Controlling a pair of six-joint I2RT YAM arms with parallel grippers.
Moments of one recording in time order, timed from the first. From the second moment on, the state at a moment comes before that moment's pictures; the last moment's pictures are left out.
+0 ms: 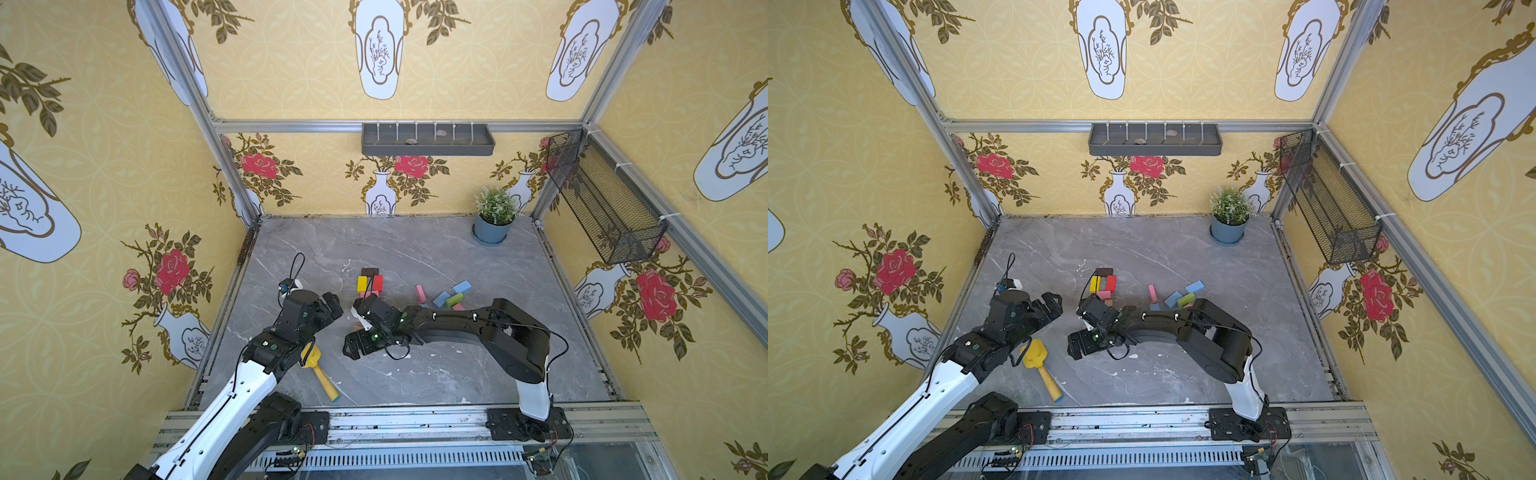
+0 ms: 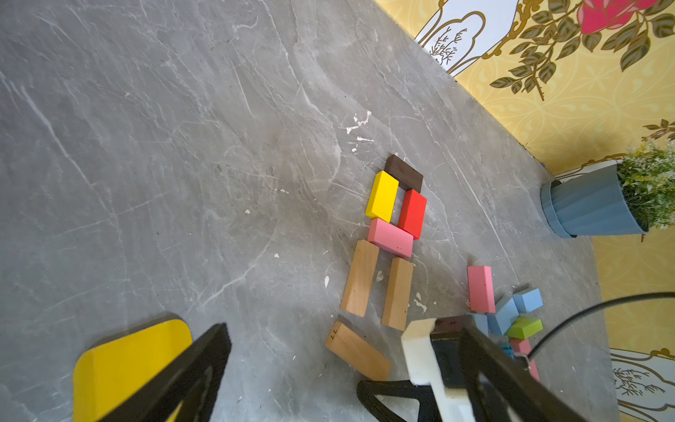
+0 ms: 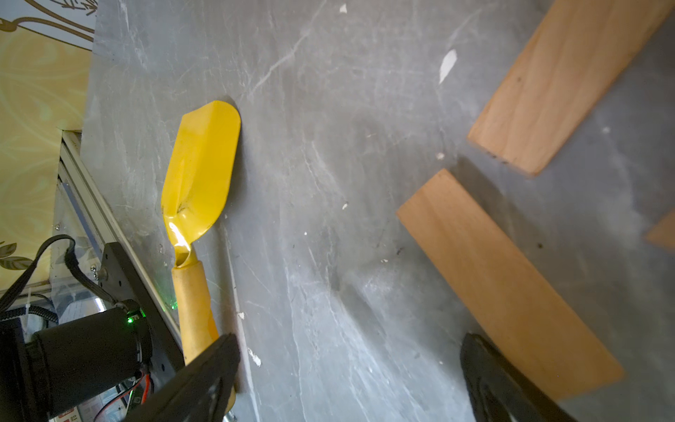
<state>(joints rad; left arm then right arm) -0.45 0.78 0.61 -0.53 -0.22 -0.86 1.17 1.97 1.25 -0.22 -0.25 0.64</state>
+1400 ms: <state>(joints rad) -0.45 1.14 0.44 -0.23 0.16 -0.81 1.00 1.87 1.04 -0.10 -0.33 0.81</state>
